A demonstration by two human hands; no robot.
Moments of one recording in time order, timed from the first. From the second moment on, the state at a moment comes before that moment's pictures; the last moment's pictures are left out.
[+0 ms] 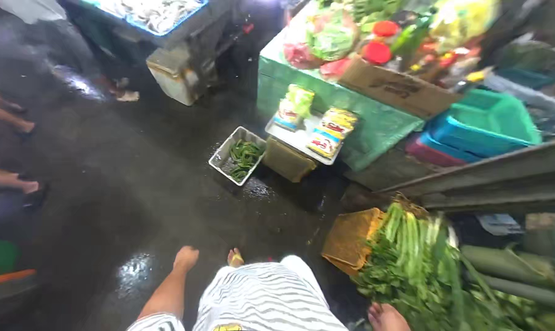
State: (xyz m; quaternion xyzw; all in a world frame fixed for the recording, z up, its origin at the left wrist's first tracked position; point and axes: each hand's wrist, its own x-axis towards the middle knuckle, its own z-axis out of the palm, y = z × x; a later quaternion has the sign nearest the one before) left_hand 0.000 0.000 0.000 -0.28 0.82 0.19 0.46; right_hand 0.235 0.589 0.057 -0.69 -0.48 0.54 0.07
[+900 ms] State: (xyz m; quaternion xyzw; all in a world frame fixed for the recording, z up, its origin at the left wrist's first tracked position) left_hand -0.756 -0.231 -0.025 -0.16 0.84 0.33 0.39; right_hand -0.704 0.257 0.064 -0.36 -0.66 0.63 -0.18
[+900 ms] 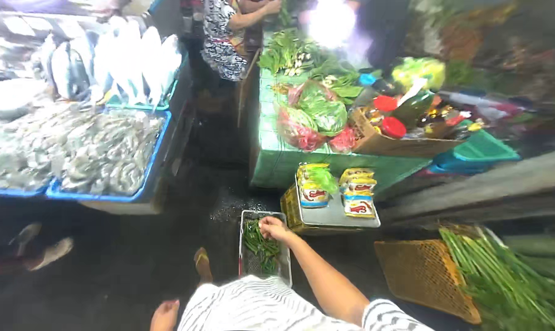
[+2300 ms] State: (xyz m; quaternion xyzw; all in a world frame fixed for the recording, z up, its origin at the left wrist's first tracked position) left_hand -1.295 1.063 0.112 0.42 0.59 0.21 0.65; right_hand -1.159 1.043 0.155 -0.82 -0.52 0.24 0.06
